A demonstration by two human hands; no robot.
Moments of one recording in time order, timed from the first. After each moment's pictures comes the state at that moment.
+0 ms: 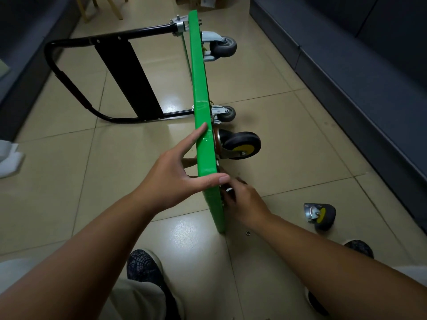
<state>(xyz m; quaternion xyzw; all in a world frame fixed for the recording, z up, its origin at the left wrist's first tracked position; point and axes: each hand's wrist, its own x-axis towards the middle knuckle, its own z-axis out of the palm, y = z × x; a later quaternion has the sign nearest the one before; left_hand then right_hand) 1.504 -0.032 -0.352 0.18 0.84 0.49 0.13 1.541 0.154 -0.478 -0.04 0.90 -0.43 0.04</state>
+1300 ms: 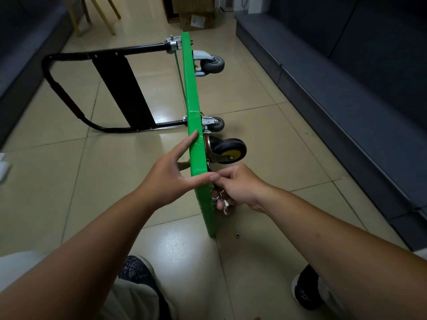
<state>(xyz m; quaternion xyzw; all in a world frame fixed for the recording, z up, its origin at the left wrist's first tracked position) 1.508 -0.030 -0.351 0.19 0.84 0.50 0.12 1.541 0.160 -0.376 0.09 0.74 -0.62 0.23</state>
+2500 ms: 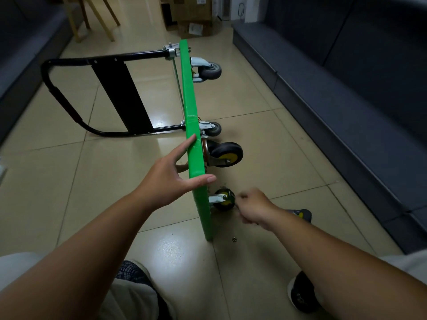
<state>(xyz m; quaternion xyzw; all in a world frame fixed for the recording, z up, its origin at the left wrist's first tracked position) 1.513 -0.028 -0.346 0.17 0.84 0.49 0.13 1.562 0.188 -0.430 0.24 0.84 -0.42 0.23</state>
